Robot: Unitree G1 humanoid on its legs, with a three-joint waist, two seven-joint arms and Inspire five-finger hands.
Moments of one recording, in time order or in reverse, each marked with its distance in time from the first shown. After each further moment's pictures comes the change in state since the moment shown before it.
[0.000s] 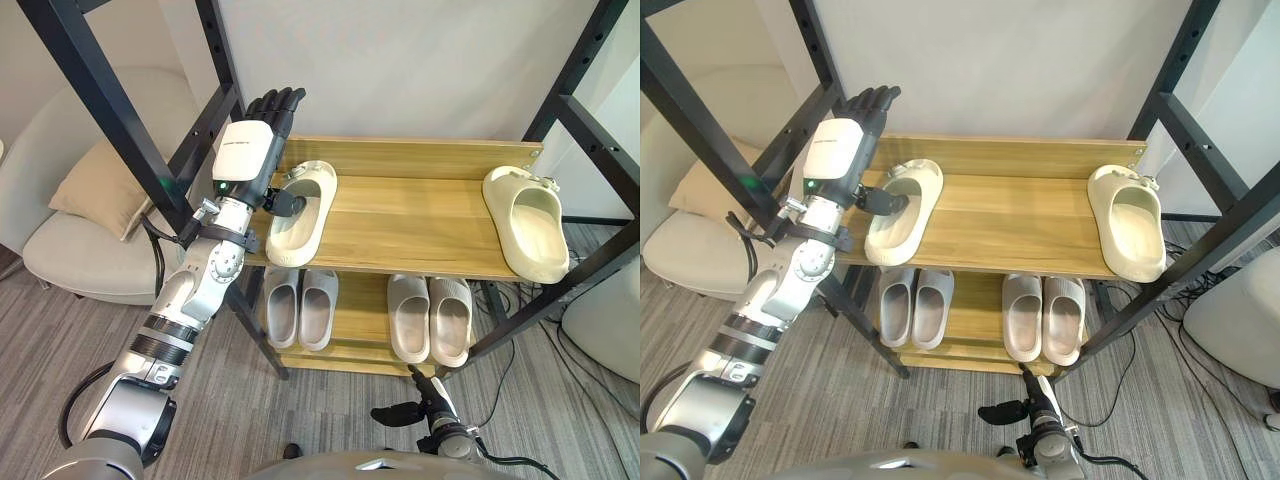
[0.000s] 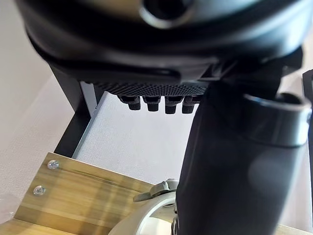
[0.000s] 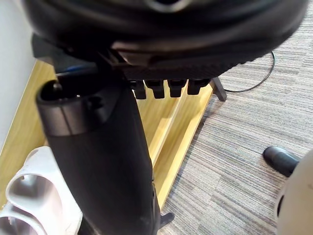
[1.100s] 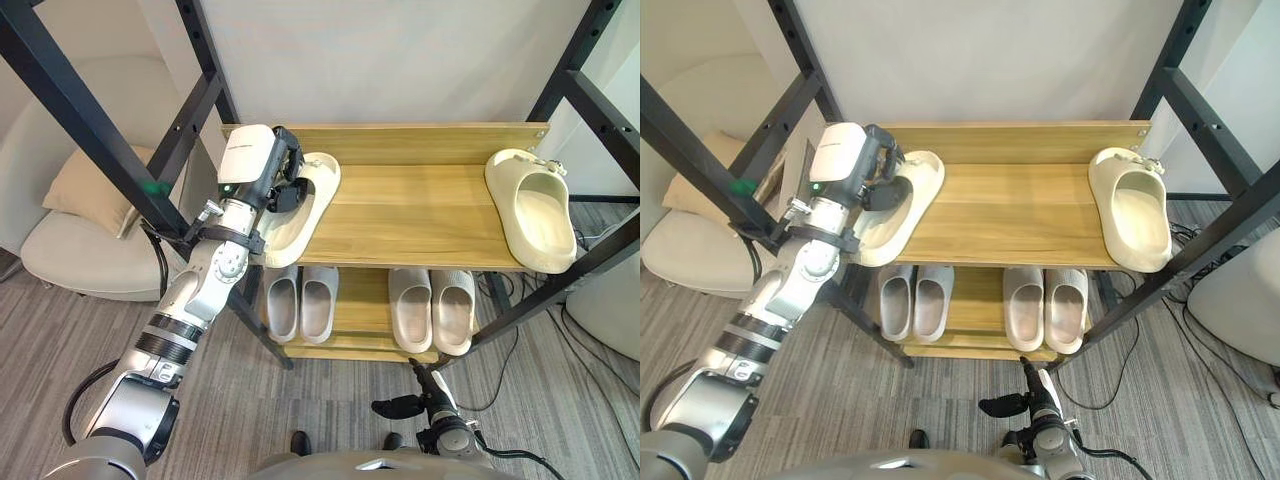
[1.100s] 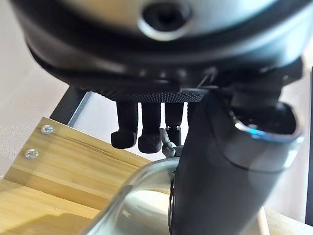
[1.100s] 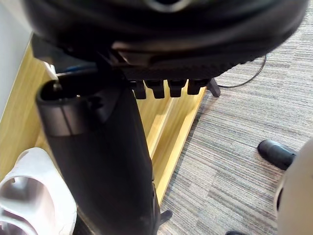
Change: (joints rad) left arm -0.014 -0.039 -0.042 0.007 -0.070 0.007 -0.002; right arm -0.029 0.001 -0.008 0.004 0.002 0.009 -0.016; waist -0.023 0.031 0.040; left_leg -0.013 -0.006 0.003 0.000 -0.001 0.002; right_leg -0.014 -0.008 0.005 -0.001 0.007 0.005
